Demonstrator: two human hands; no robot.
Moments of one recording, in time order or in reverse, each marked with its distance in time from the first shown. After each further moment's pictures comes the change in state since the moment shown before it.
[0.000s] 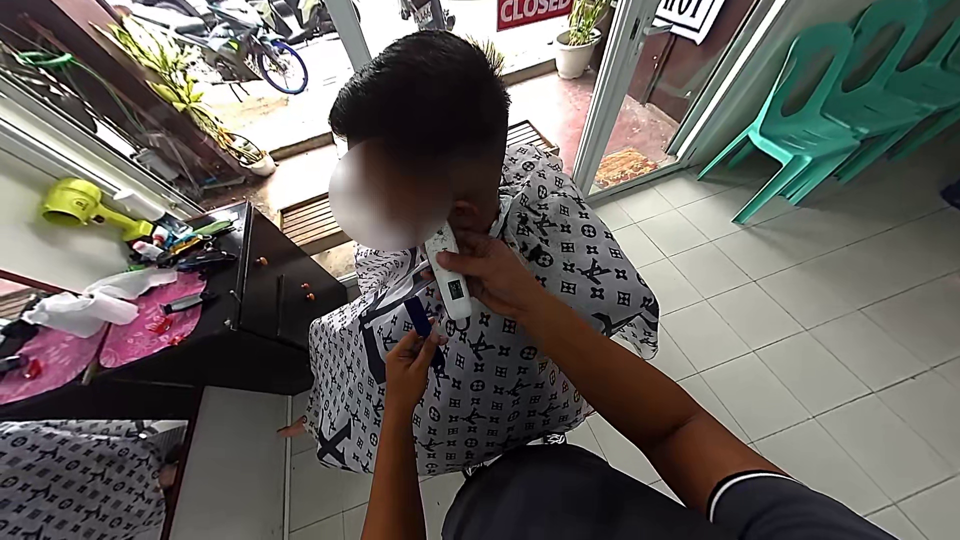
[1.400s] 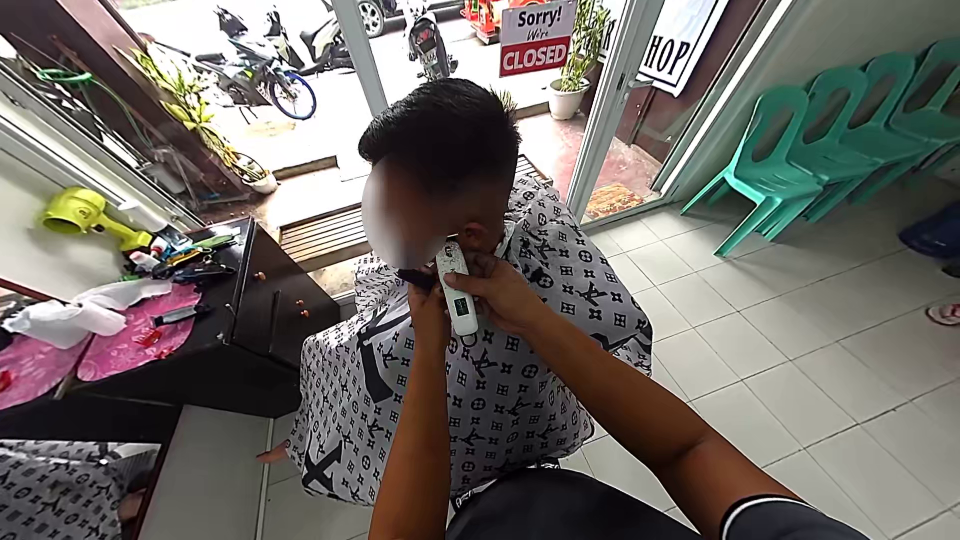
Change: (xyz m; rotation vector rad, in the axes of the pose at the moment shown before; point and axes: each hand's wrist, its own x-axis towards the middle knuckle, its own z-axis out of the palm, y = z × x) left_hand 0.103 0.038 0.061 -0.640 0.117 0.163; right_hand -0.001 -0.005 0.009 -0.128 0.098 0.061
